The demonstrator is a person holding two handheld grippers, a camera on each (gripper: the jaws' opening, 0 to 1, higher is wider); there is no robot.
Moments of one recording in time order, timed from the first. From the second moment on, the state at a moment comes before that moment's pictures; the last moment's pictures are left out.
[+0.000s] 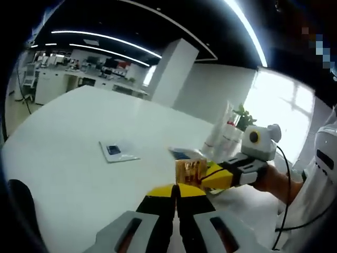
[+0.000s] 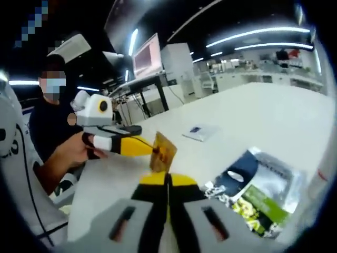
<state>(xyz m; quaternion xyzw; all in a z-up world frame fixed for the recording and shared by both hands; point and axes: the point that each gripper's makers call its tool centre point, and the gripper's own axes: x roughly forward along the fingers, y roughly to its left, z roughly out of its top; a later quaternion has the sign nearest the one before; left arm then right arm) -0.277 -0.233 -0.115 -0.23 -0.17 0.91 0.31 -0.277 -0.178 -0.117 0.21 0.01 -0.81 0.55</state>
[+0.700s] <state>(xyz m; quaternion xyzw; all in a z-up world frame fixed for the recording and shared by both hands) -0.281 -0.222 -0.120 -0.24 -0.15 0.90 0.33 -0.280 -0.166 -0.126 0.23 0.05 -0.82 0.52</state>
